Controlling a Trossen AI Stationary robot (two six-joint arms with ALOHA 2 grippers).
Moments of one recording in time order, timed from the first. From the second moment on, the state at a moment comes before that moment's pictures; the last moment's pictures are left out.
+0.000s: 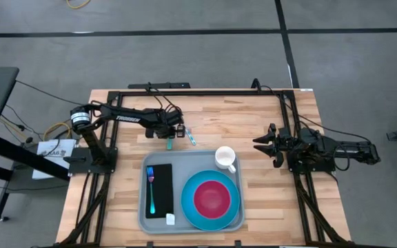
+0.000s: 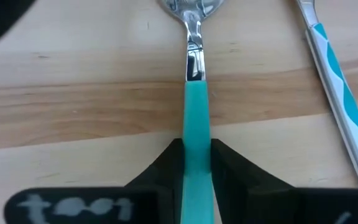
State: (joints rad) left arm 0.36 1.75 0.95 -0.51 -0.05 -1.15; right arm -0.05 0.01 0.02 -0.02 -0.05 0.24
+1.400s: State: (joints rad) left arm -0.59 1.40 0.95 -0.83 -0.39 -2.13; right arm -0.05 0.01 0.02 -0.02 -0.05 0.24
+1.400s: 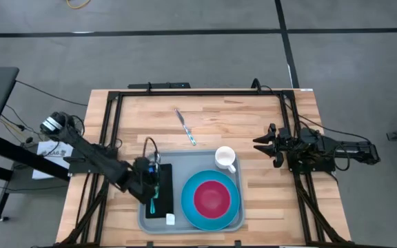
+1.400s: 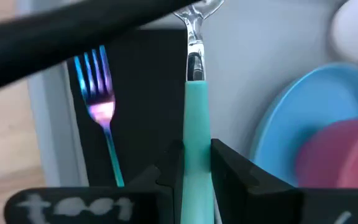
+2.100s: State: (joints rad) left arm -0.63 1.64 0.95 -0.68 -0.32 -2.22; right arm -0.05 0.01 0.02 -0.02 -0.05 0.24
